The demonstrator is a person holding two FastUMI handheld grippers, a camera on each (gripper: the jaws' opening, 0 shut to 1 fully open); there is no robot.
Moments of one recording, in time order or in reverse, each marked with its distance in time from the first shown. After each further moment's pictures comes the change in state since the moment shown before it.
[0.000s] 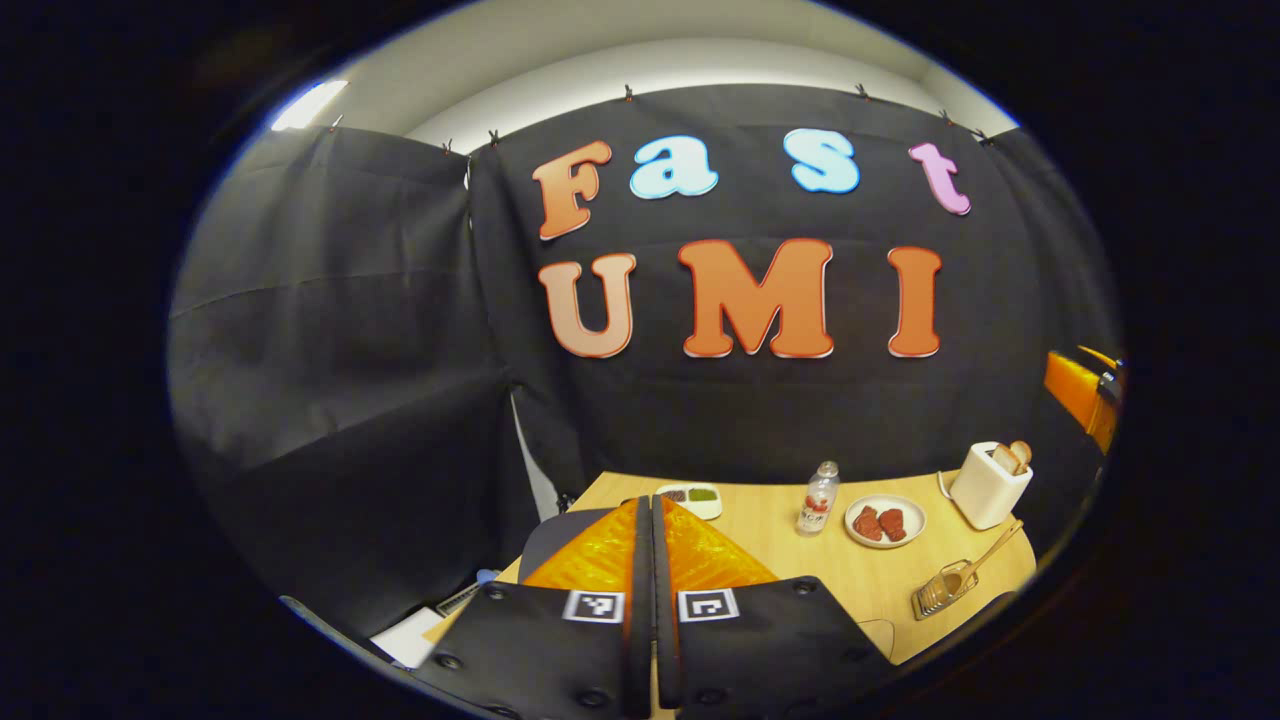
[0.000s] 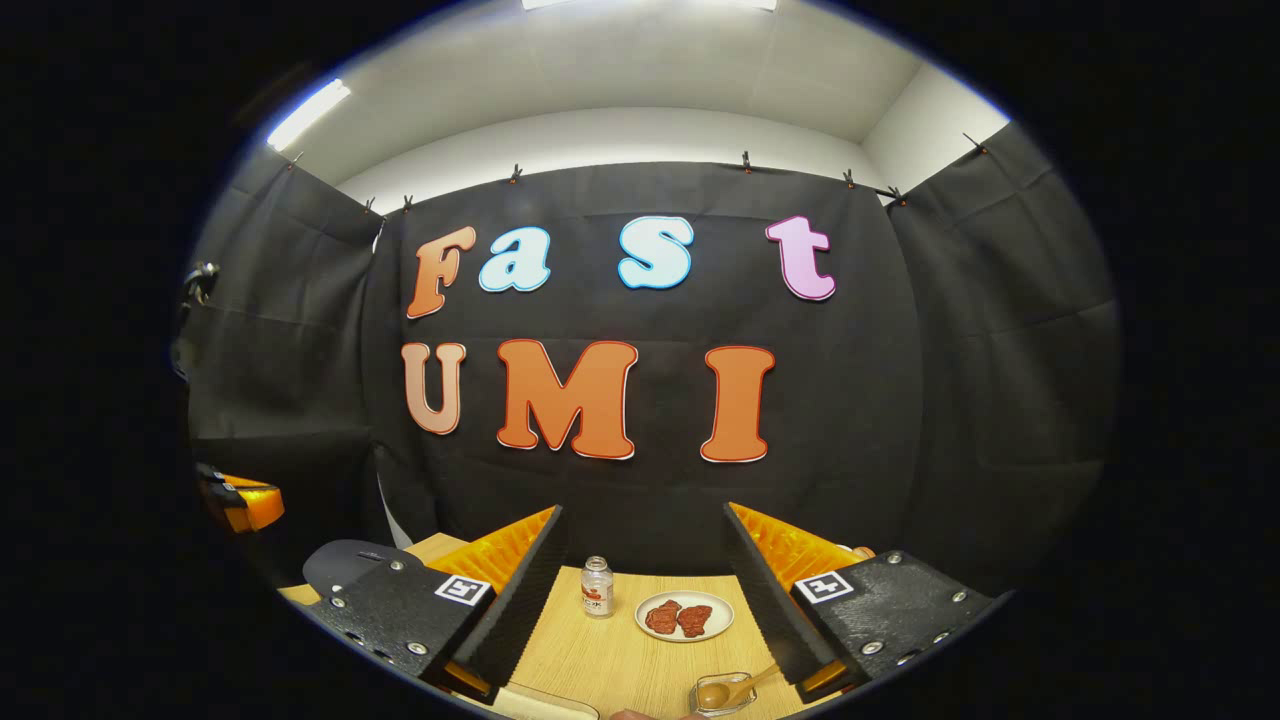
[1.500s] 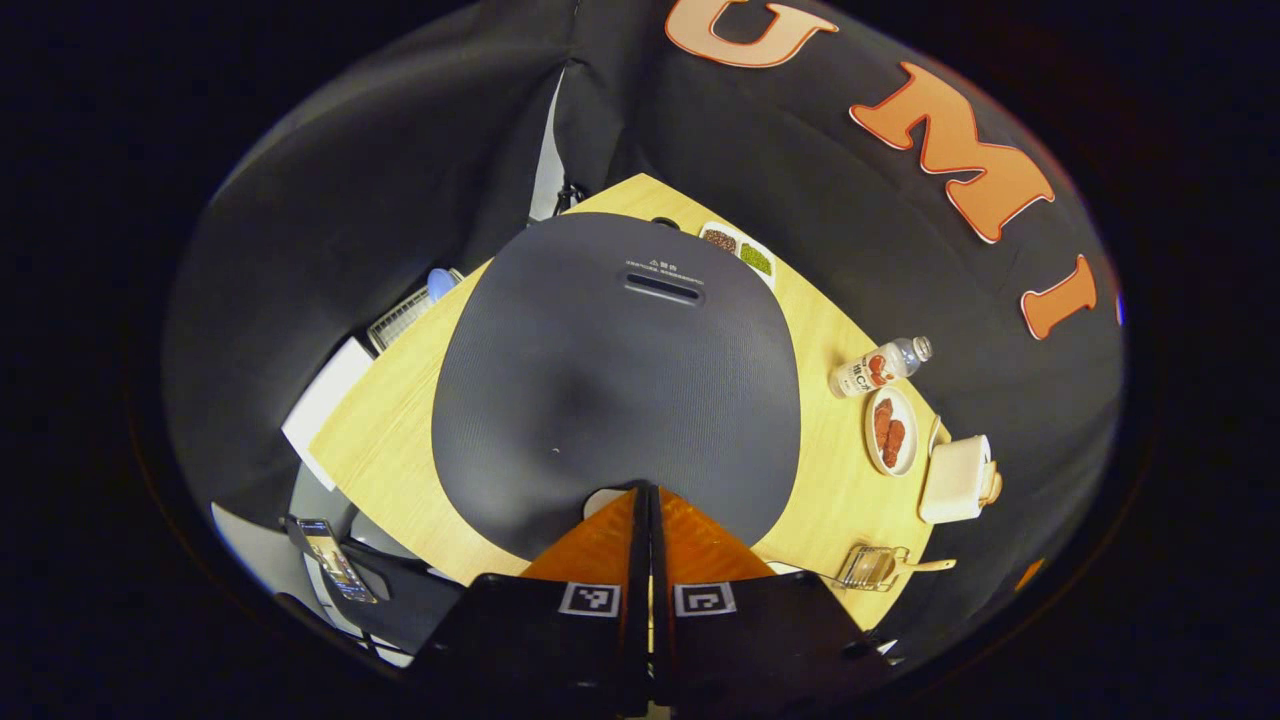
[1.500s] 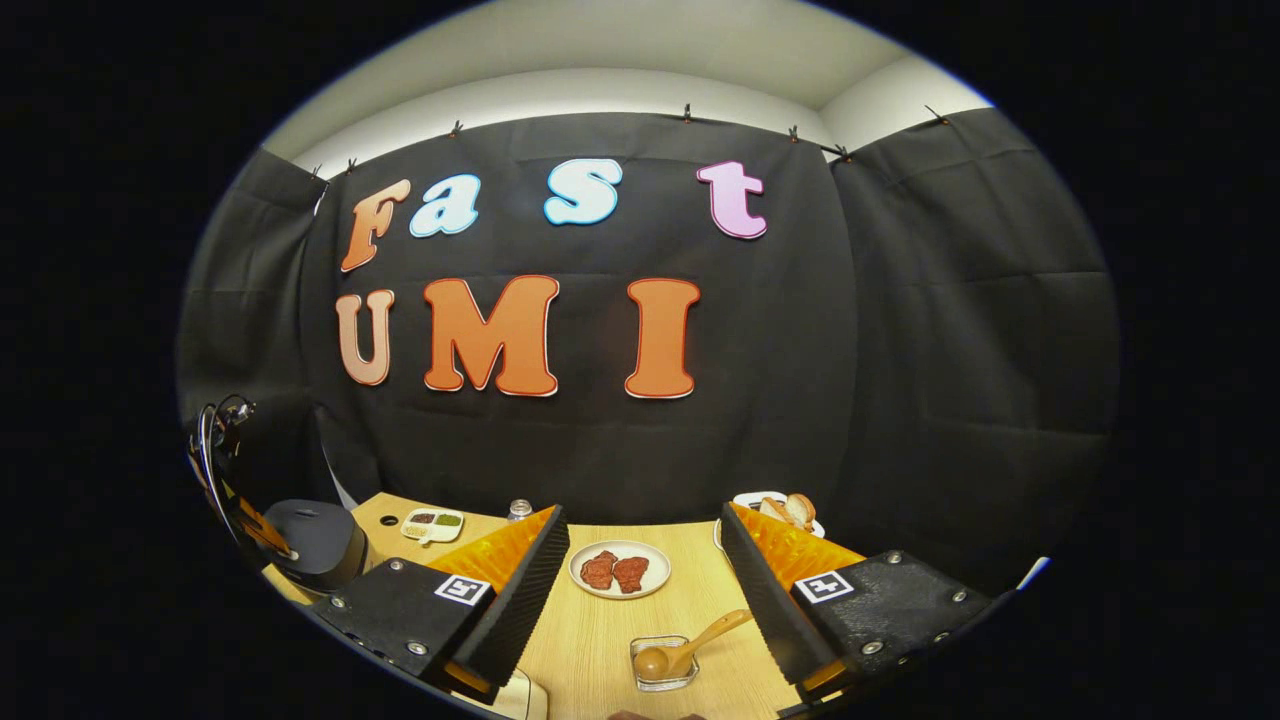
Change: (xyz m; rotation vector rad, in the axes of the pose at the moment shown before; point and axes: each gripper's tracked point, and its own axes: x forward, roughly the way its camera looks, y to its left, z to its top) left arm 0.095 0.036 -0.182 -0.411 0.851 -0.011; right arm -0.010 -0.064 -0.071 0.002 0.165 -0.154
